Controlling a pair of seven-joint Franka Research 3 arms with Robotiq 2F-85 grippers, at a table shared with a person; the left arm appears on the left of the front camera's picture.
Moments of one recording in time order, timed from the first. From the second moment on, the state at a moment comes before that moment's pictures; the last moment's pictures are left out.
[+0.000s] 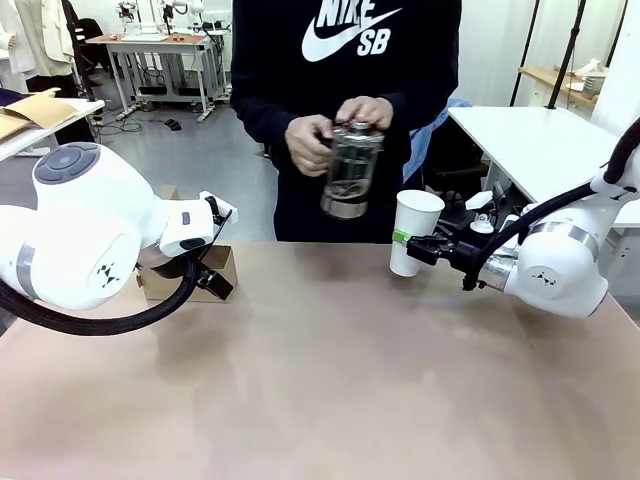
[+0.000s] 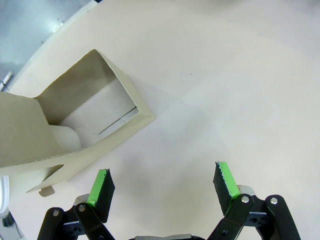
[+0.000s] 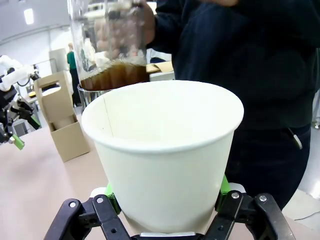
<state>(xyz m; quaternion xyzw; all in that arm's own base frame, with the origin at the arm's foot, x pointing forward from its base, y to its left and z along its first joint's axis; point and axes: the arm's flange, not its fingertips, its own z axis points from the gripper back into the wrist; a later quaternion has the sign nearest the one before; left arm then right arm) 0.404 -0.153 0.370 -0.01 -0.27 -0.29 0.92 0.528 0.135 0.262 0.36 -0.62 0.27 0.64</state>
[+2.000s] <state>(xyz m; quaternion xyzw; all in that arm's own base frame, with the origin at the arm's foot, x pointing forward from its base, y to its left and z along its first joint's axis) 0.404 -0.153 0.370 -0.01 -0.27 -0.29 0.92 0.528 0.135 0.262 0.36 -0.62 0.27 0.64</state>
